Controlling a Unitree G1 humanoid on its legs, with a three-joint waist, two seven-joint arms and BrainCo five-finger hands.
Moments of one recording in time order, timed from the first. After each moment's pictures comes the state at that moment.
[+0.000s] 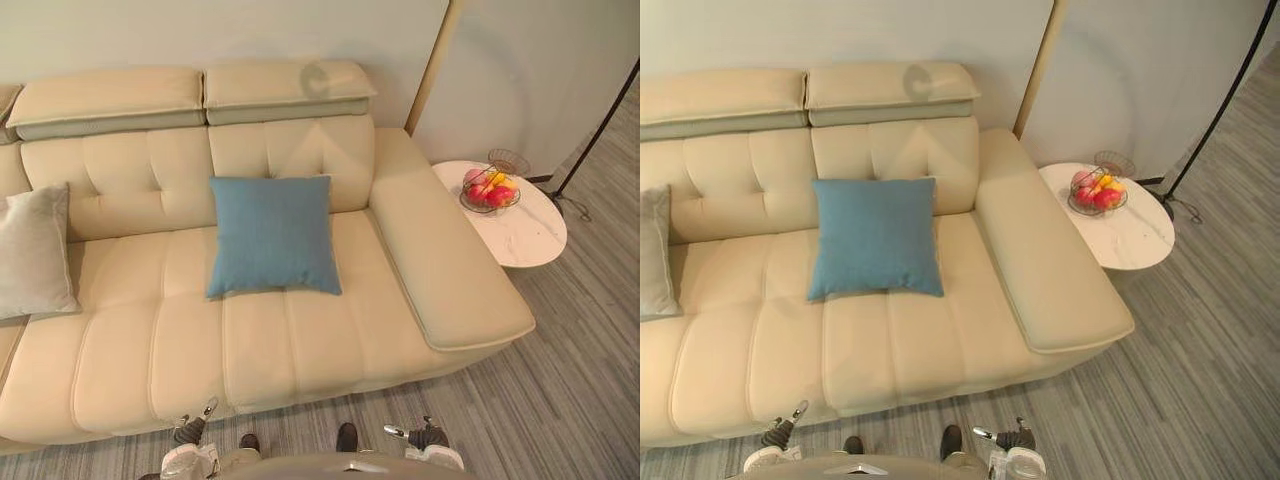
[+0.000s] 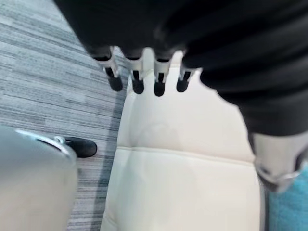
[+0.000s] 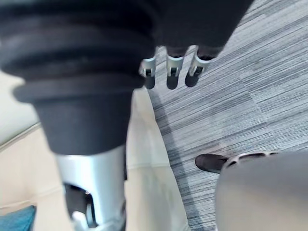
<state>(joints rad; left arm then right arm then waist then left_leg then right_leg) 0.12 0.00 0.35 0.96 0.03 -0.01 0.17 0.12 -0.01 -0.30 0.89 -0.15 0.01 -0.16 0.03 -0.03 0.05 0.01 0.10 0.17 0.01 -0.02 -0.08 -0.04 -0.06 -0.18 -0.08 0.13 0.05</state>
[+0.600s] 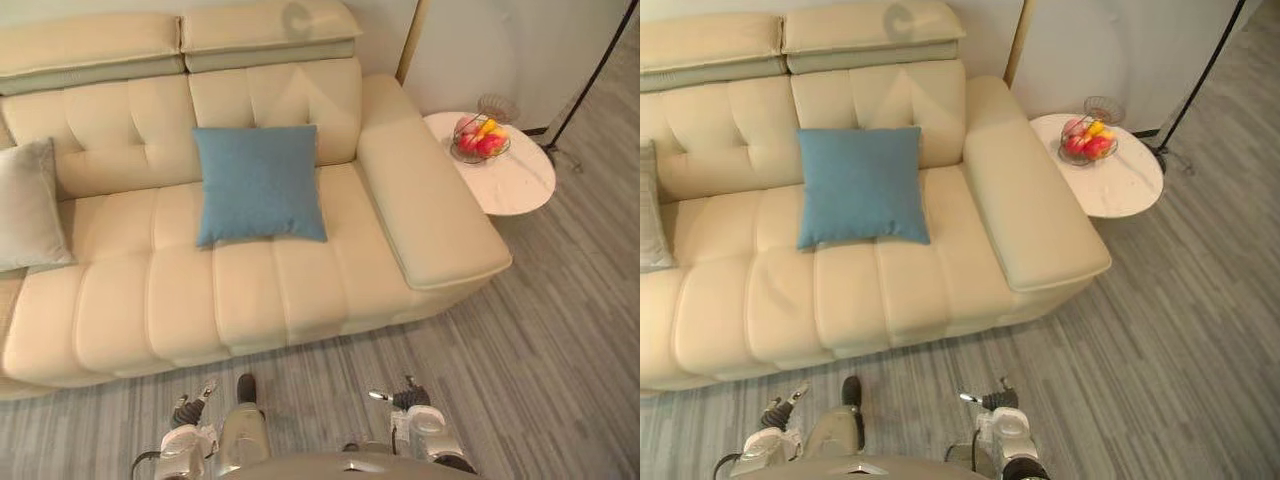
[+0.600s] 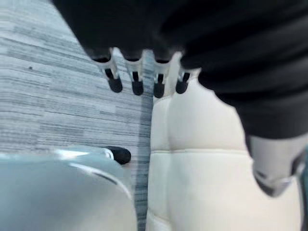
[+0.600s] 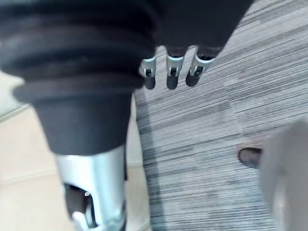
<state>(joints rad) 0.08 0.01 0.28 0.93 0.02 0.00 0.18 0.03 -0.03 -0.21 0.91 -0.16 0.03 -0.19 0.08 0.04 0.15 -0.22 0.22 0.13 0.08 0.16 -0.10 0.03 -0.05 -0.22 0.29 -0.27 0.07</state>
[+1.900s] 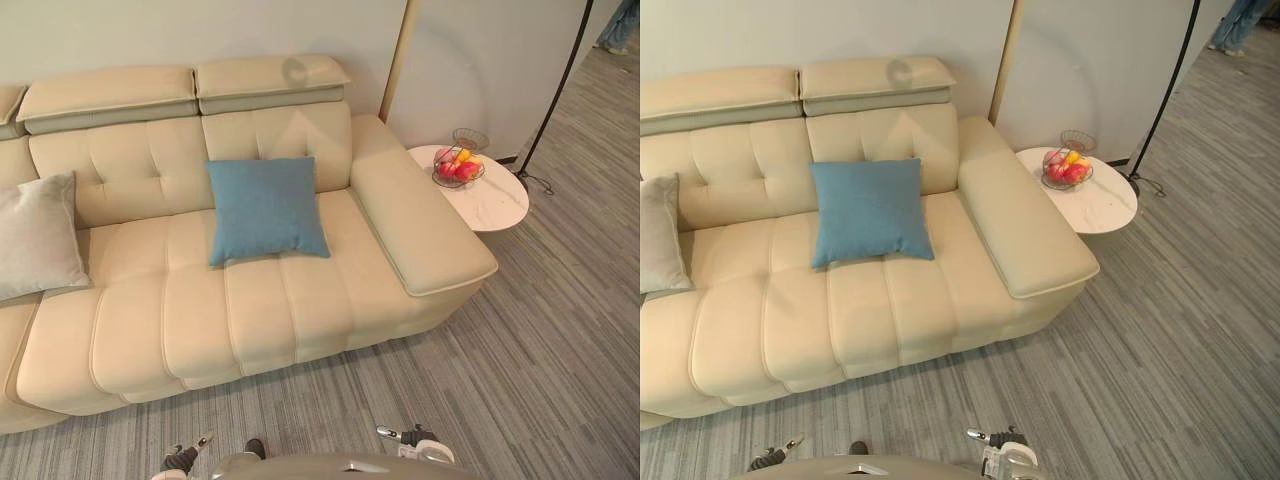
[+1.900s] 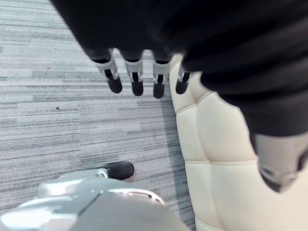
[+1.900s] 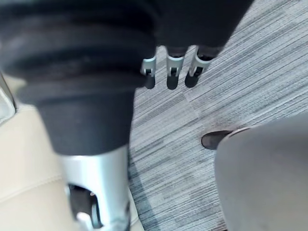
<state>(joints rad) 0.15 0.10 0.23 1.08 0.10 0.03 0.12 0.00 -0.02 -0.36 1.08 -0.12 0.05 -0.17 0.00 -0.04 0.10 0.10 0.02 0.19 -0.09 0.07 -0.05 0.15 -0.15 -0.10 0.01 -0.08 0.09</state>
